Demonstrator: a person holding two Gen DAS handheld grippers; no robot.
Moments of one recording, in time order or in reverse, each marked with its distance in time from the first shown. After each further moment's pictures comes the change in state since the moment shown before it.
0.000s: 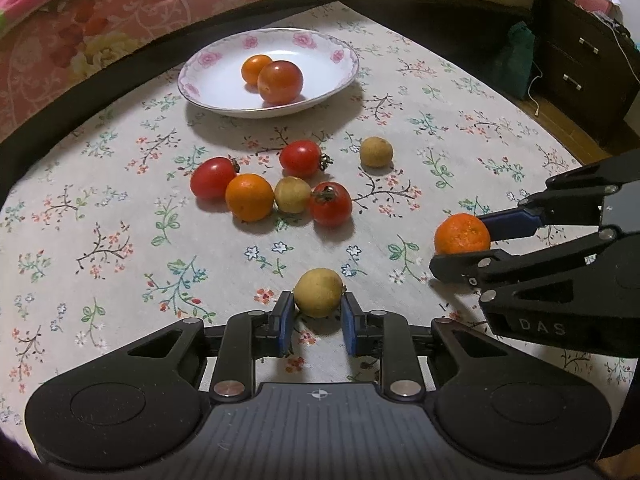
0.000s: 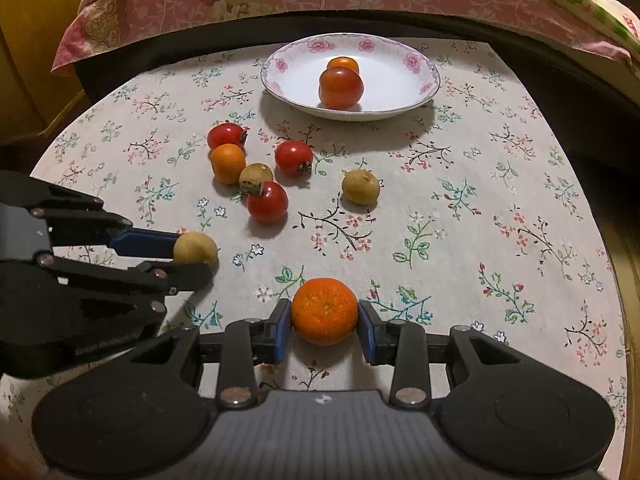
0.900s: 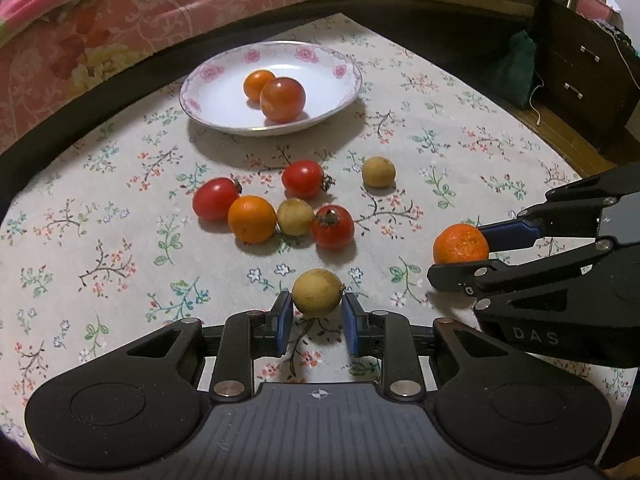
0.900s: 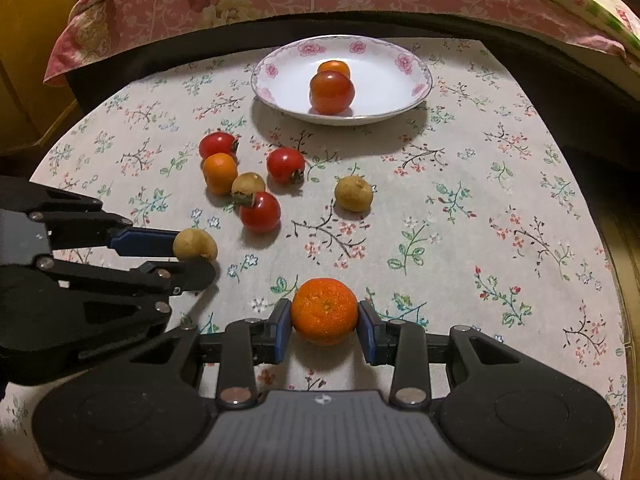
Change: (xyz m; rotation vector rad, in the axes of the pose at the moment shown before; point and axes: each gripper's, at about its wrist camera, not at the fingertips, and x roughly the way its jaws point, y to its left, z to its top) left arm -0.001 0.002 0.008 -0.005 -0.030 0.005; right arm 0.000 -0.004 0.006 0.030 -0.007 -0.007
